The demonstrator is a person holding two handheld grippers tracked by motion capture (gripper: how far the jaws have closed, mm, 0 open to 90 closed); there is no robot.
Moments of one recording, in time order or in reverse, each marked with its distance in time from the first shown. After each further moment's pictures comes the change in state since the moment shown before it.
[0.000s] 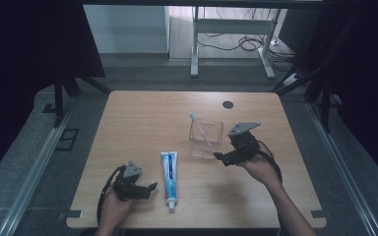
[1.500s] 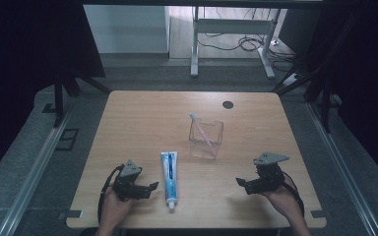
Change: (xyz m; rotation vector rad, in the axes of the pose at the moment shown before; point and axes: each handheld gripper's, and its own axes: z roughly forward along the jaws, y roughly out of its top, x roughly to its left) left arm -0.001 0.002 -0.003 -0.039 -0.048 -0.040; right arm 0.008 -0.105 -0.031 -0.011 -0.067 0.108
